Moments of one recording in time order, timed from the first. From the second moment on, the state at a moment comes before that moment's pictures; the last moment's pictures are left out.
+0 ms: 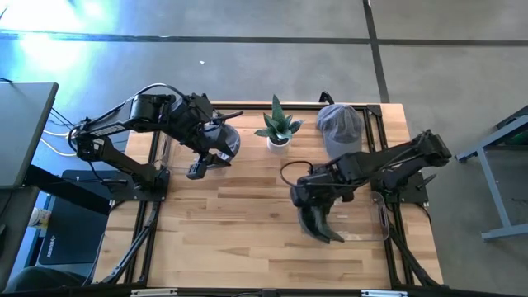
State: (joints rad) left arm 0.04 1.38 1.84 -1.21 0.23 0.16; right arm 0.29 1.58 1.51 -1.21 -0.05 1.72
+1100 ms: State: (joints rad) left arm 0.04 1.37 1.84 -1.21 0.23 0.16; right arm 0.29 1.57 1.43 -0.98 -0.10 1.33
